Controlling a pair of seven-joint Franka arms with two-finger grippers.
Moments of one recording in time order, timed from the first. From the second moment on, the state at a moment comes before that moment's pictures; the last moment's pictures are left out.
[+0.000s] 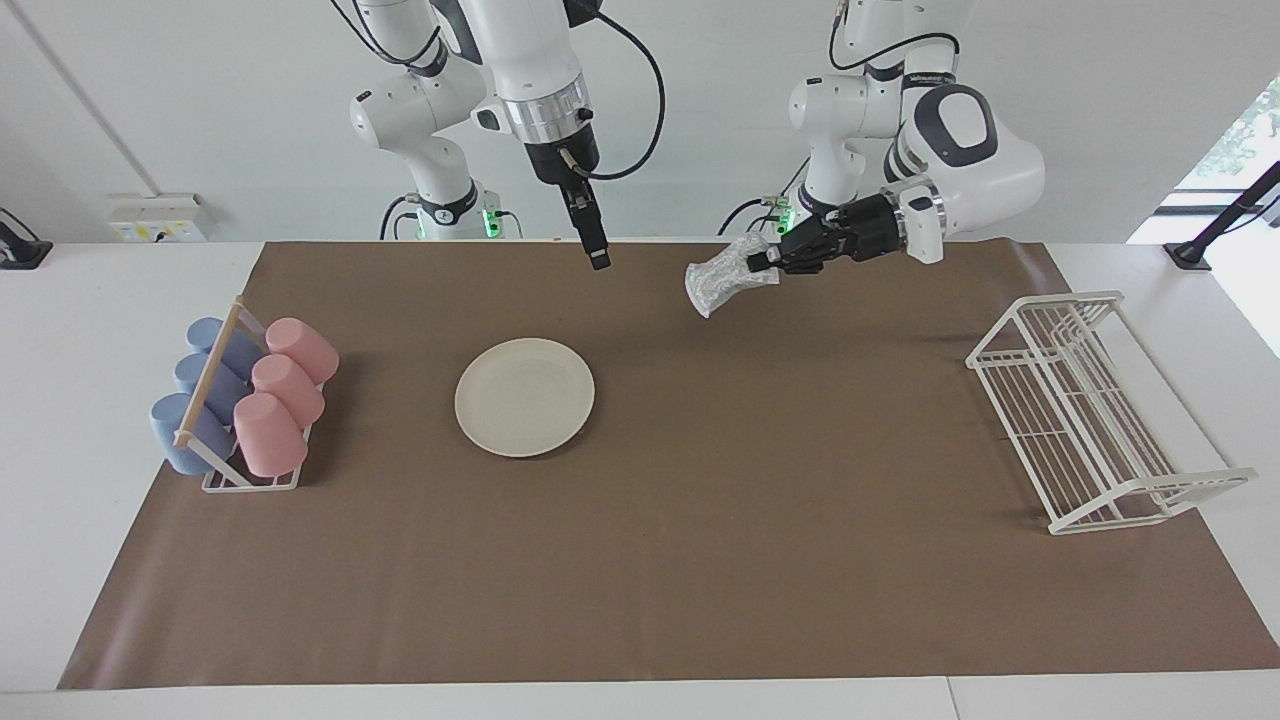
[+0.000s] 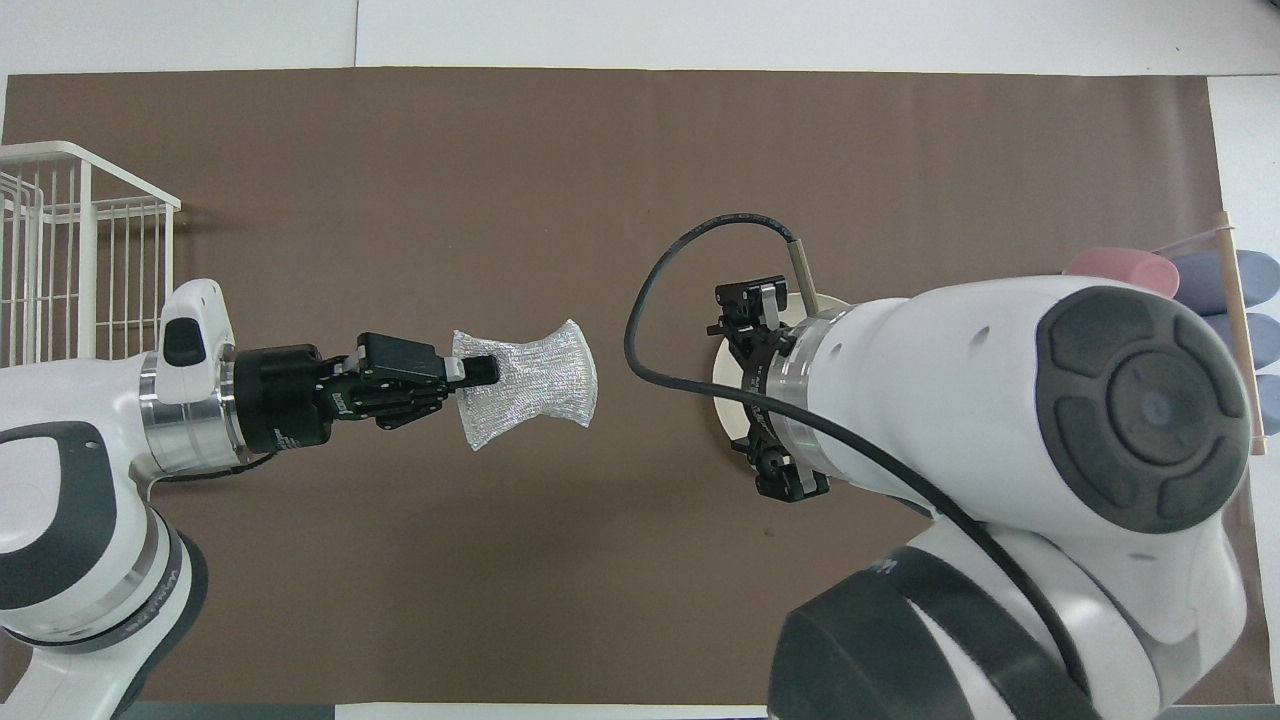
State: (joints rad) left arm -0.20 -0.24 -0.05 -2.32 -1.50 1.96 0.22; right arm 0.62 -0.07 -0.09 -1.75 0.14 1.89 1.89
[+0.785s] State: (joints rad) left arm -0.27 -0.25 -0.05 -2.43 -1.68 1.97 0.44; right arm 0.69 -0.03 -0.06 -1.76 0.14 1.84 2.03
